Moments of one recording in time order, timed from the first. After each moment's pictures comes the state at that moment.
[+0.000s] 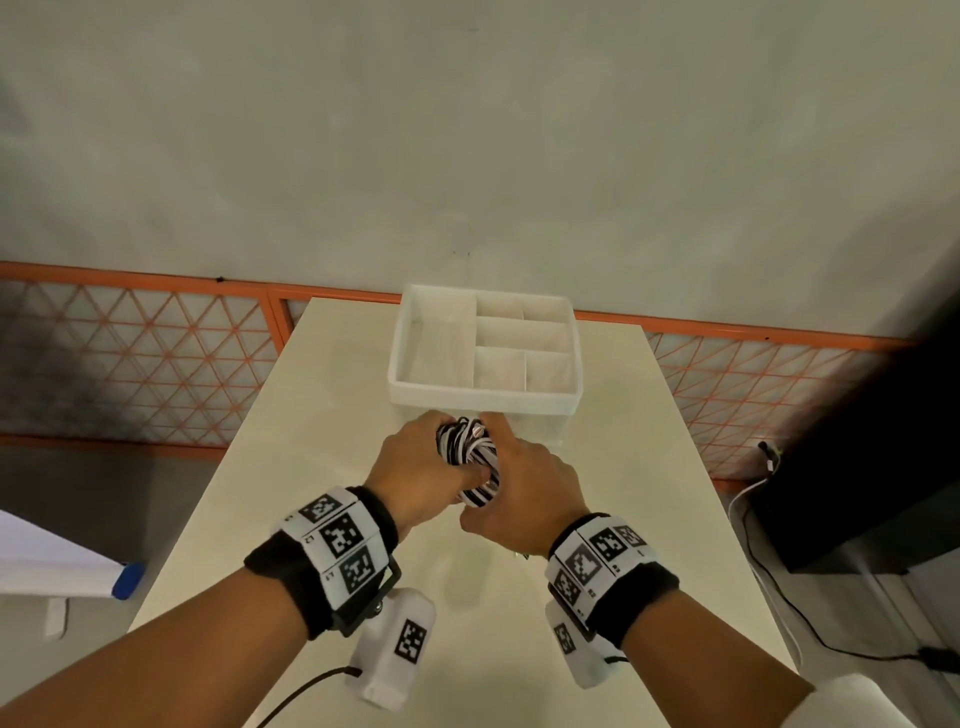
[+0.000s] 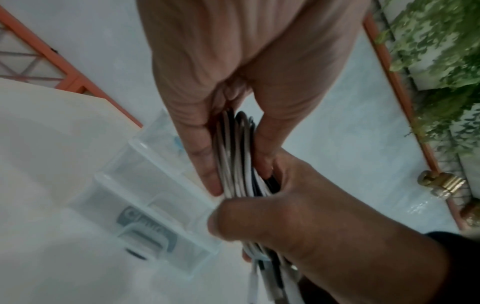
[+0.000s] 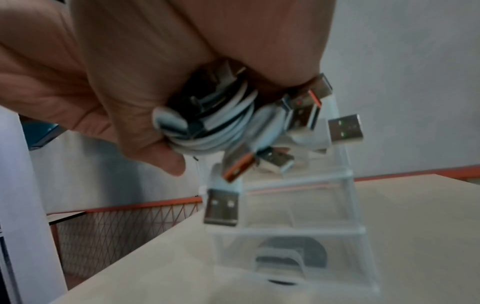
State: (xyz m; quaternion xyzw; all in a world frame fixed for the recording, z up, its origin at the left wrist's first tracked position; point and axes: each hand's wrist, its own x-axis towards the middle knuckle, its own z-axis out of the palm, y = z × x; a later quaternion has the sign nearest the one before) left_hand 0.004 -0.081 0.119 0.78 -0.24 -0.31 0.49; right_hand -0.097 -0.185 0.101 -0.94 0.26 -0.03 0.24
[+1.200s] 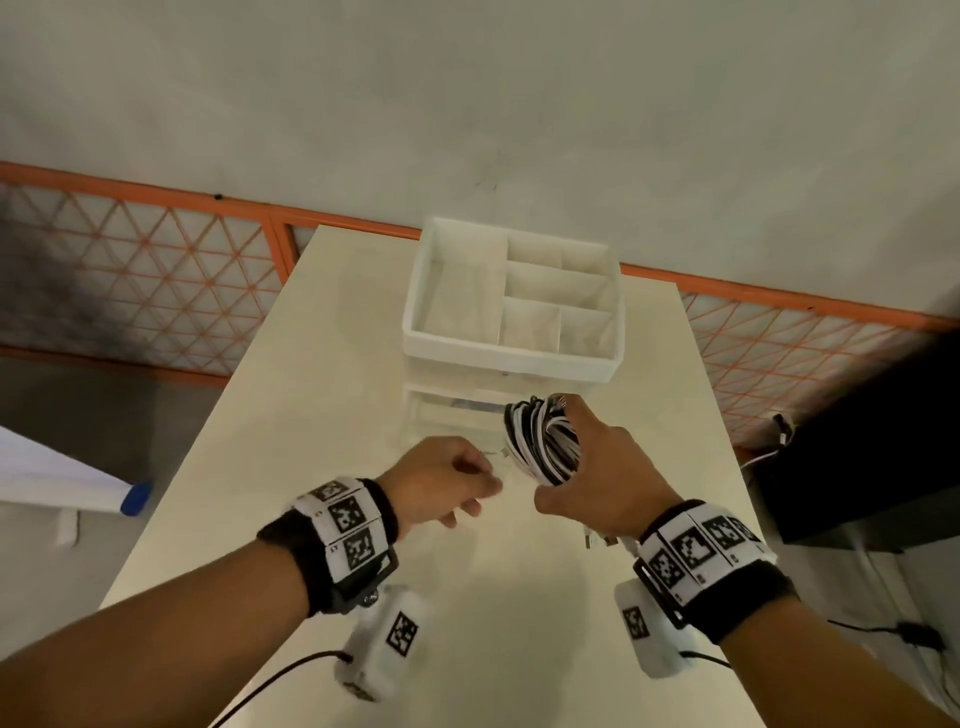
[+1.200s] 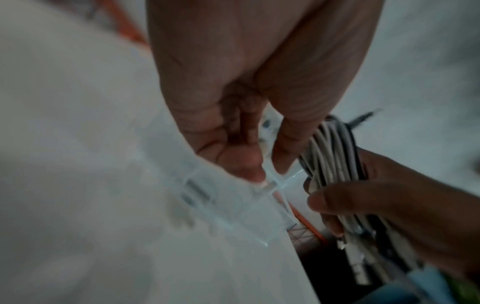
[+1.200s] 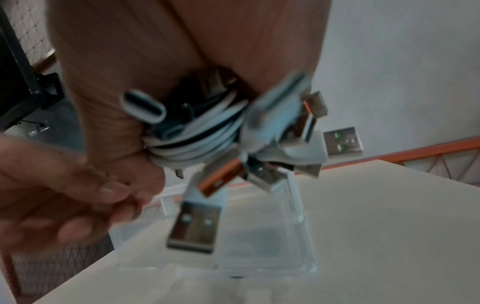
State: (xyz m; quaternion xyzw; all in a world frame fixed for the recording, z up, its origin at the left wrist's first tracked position) left_hand 0.012 -0.082 0.054 0.75 -0.21 -0.47 0.42; right_hand -0.119 -0.233 0.085 -0.90 0.31 0.04 0.31
